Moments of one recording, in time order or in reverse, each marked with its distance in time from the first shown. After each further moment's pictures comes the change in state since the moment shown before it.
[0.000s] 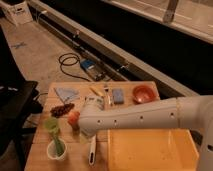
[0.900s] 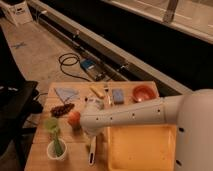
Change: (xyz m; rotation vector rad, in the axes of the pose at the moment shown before) arm -0.021 0.028 0.062 -0.001 -0.119 0.154
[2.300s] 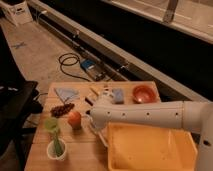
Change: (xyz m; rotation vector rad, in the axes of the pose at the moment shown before) arm 0.009 0.027 -0.043 0.082 0.129 0.090
